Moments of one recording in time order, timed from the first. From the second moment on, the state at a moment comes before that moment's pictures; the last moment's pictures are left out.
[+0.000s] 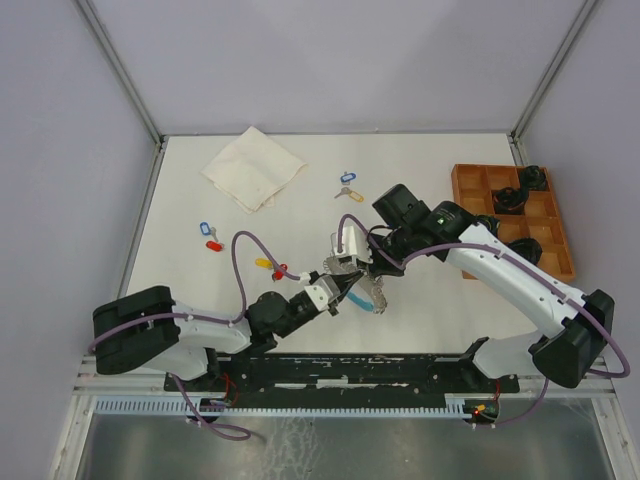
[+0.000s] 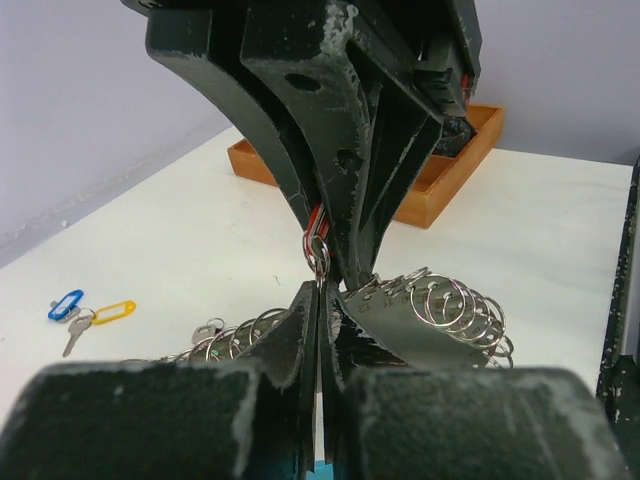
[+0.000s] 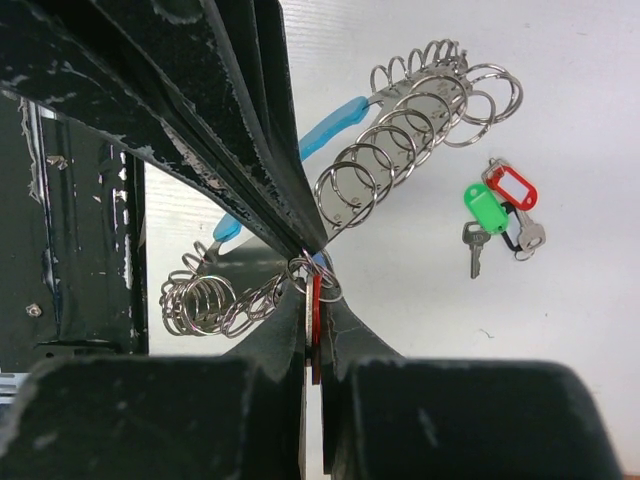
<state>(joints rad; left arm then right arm) -1.22 1.37 0.33 1.27 -0.21 0.21 0.75 1.35 1.31 -1.05 -0.42 -0.83</state>
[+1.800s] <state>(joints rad) -1.17 1.15 0.27 1.09 -0.06 -0.20 0.76 1.37 1.30 -1.08 -0.47 -0.85</state>
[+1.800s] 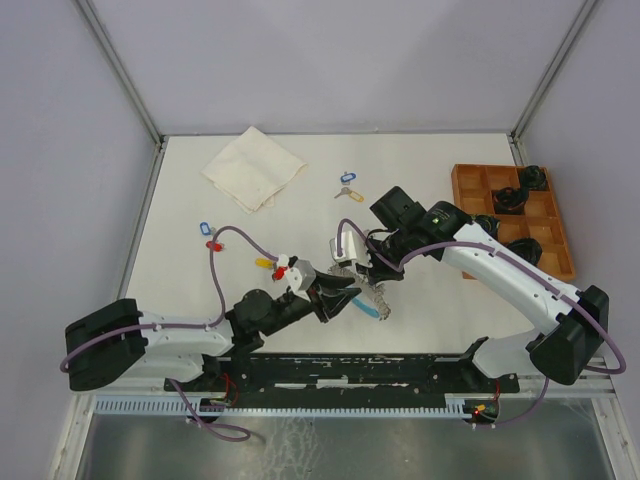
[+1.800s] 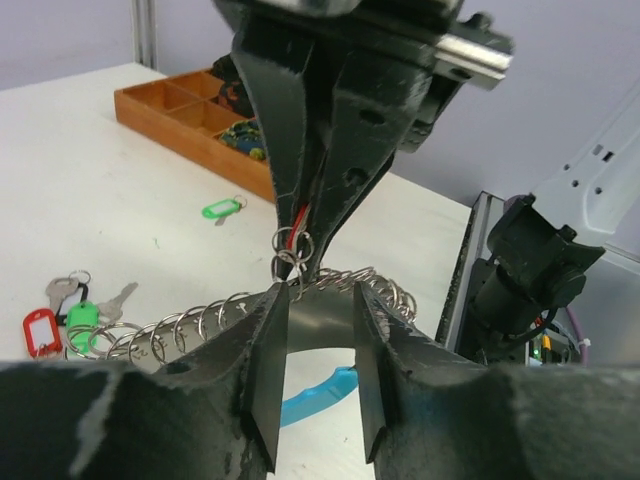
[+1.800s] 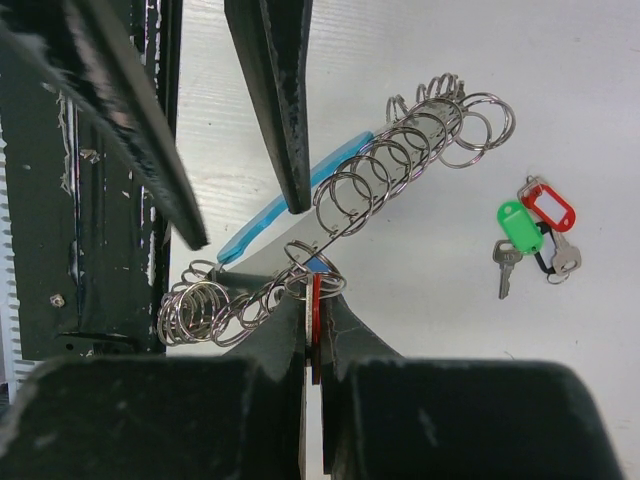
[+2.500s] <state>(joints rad) -1.17 1.27 0.35 1.03 -0.18 -0.25 0.76 1.37 1.30 -1.08 -0.47 -0.85</state>
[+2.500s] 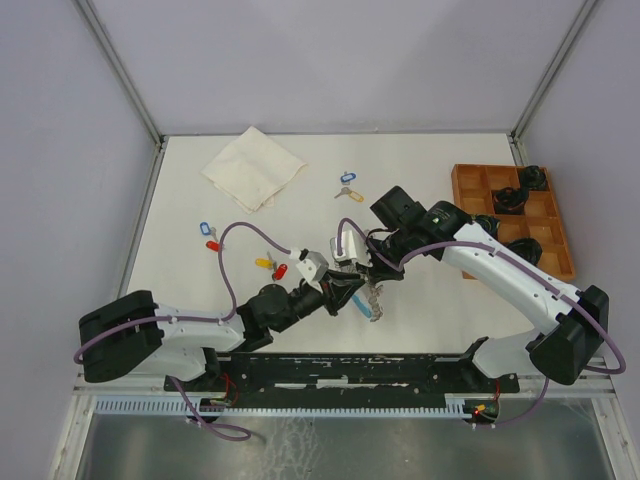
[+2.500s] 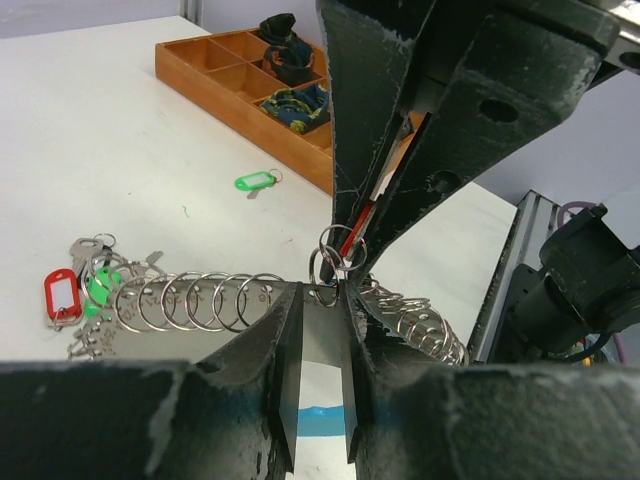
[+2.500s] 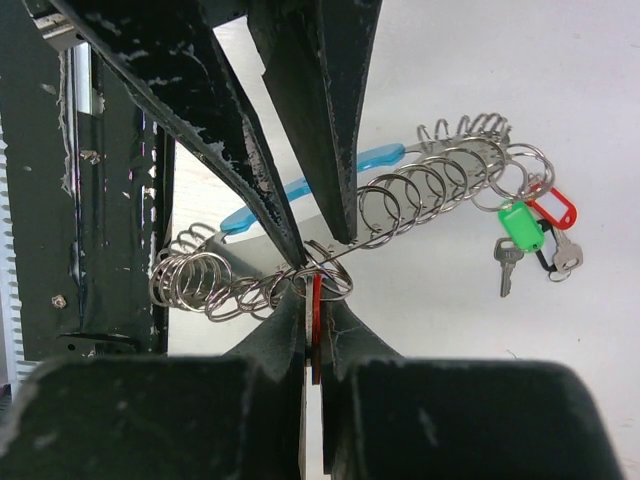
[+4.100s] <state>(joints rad) -1.16 1.23 0.30 1.15 -0.08 0.30 0.76 1.49 1.52 -1.30 -0.38 -0.99</state>
